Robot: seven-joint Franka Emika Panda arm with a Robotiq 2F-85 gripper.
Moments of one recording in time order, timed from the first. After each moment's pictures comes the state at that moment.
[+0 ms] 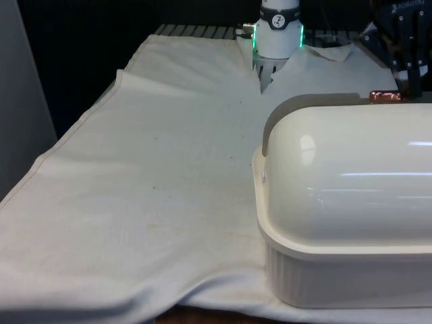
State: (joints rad) arm 0.14 0.55 0.08 -1.44 0.19 2.36 -0.18
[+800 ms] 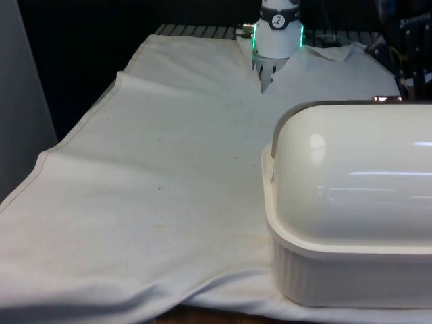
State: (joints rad) arm 0.14 0.50 0.12 -1.56 0.21 2.33 -0.14
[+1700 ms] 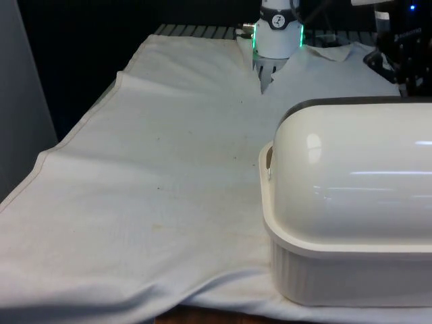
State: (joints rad) arm 0.13 0.41 0.15 -1.77 0.28 2.32 -0.14
